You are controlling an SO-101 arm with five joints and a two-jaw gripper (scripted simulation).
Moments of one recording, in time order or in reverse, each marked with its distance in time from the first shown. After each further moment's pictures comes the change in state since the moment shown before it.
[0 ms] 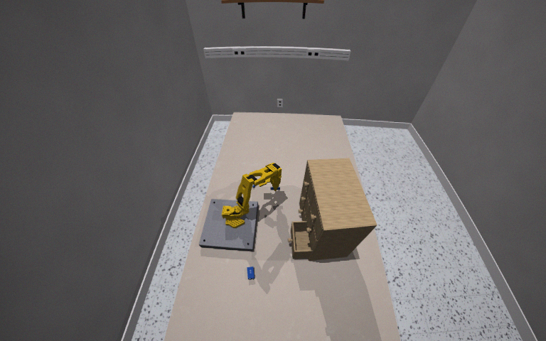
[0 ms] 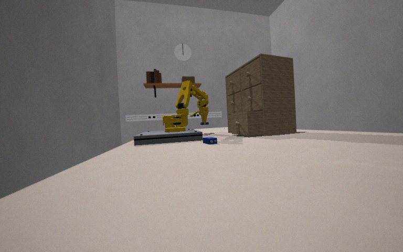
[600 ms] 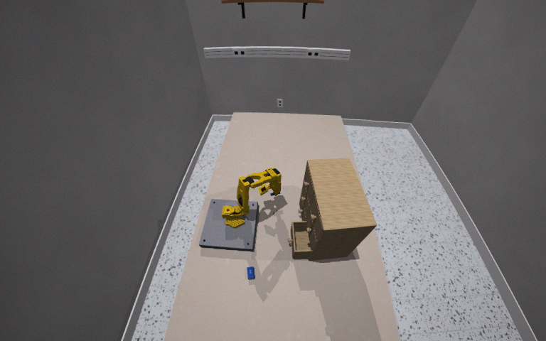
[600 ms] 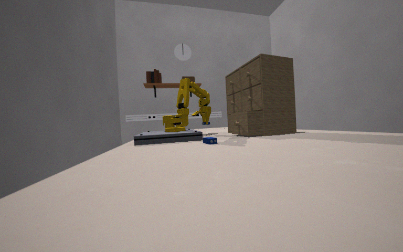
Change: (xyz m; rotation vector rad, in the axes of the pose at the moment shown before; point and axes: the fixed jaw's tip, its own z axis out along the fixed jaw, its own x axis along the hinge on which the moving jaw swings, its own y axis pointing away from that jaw) arm 0.001 0.031 0.000 0.006 0.004 -0.275
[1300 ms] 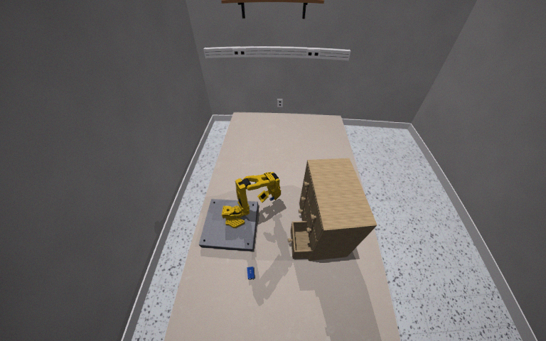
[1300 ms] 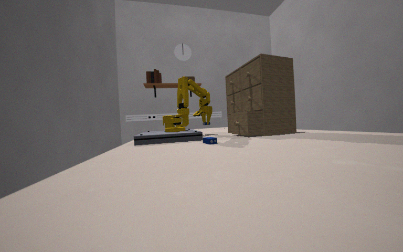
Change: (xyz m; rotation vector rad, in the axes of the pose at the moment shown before) arm -0.010 0.021 0.001 0.004 0.014 -0.224
